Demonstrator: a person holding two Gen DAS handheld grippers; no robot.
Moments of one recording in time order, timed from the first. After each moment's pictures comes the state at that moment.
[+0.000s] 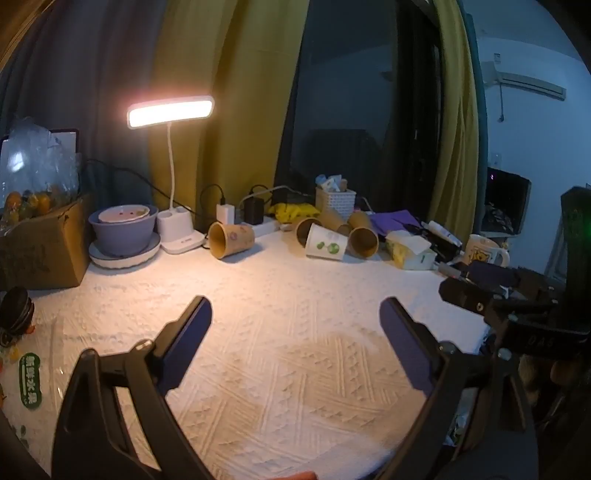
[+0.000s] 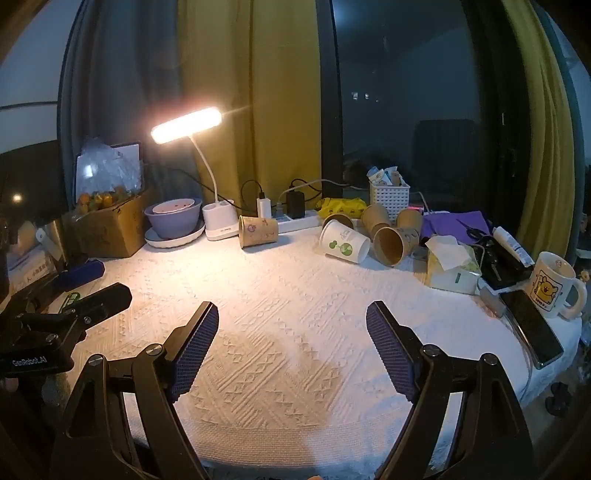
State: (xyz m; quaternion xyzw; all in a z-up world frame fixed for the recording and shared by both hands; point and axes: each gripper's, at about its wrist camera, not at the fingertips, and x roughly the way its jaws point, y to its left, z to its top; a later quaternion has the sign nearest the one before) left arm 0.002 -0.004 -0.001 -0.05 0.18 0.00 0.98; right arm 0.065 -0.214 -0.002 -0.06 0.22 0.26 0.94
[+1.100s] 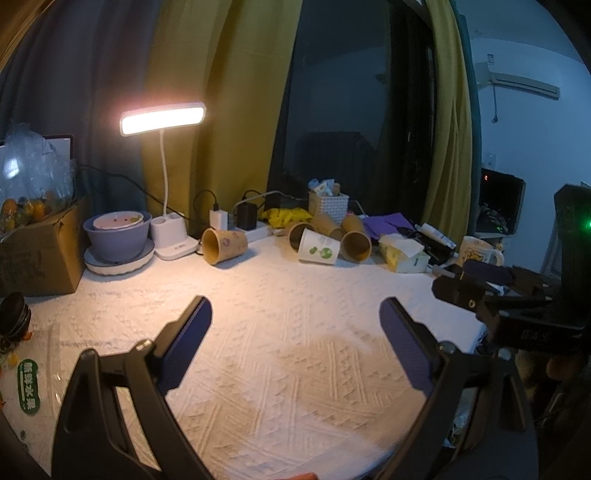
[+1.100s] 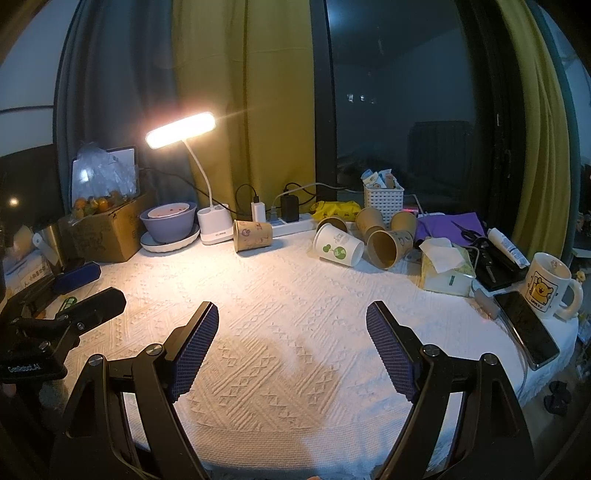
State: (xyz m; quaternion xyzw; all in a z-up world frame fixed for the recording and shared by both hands) left arm 0.002 -0.007 0.006 -0.05 0.17 -0.01 0.98; right arm 0.068 -0.219 0.006 -0.06 0.21 0.25 0.94
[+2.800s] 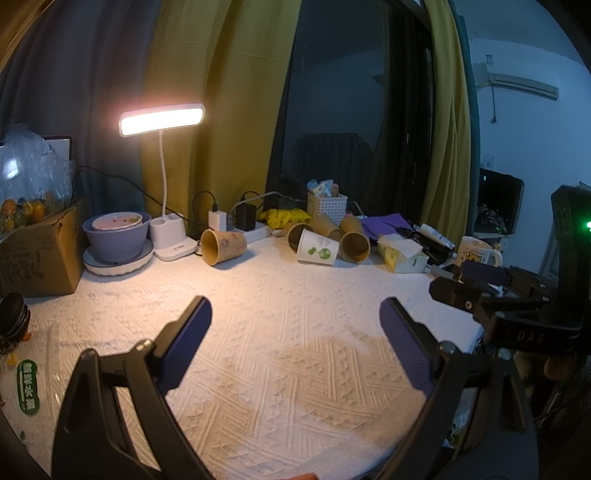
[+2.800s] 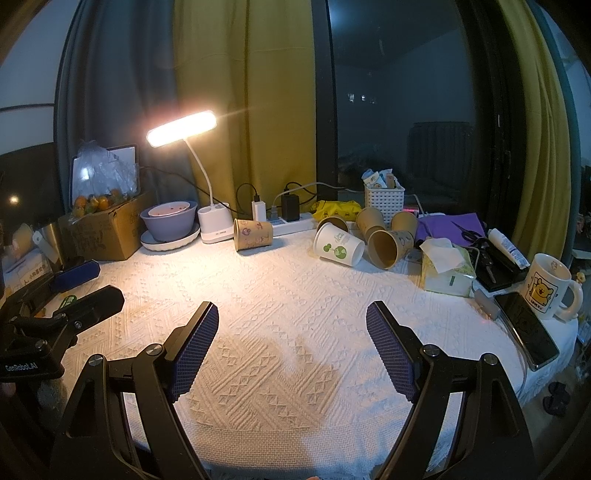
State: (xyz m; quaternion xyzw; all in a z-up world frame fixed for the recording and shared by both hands) left arm 0.001 -0.008 0.007 -0.05 0.17 -0.01 0.98; right arm 0.067 -0.218 0.005 -0.06 0.21 0.25 0.94
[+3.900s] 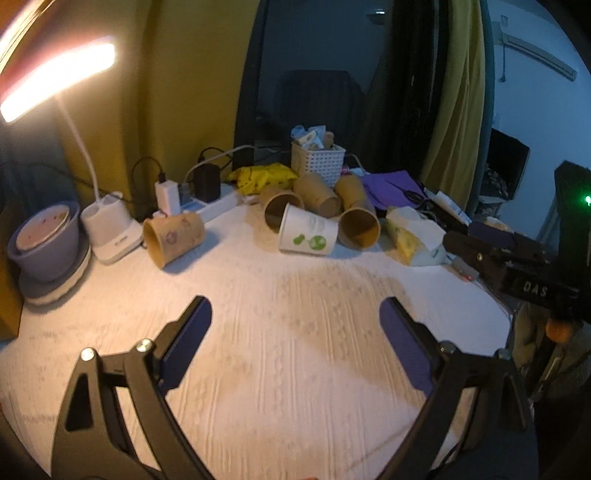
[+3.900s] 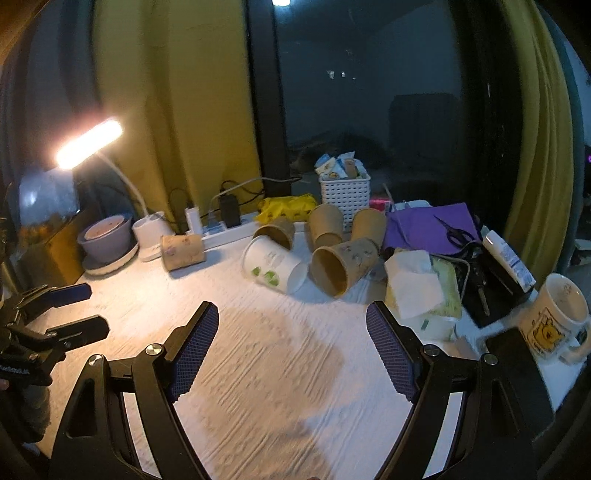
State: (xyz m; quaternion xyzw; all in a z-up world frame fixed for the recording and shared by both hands) left arm 0.184 -0.018 0.016 -0.05 0.31 -0.05 0.95; right arm 0.233 -0.256 0.012 -0.04 0.27 0.22 0.94
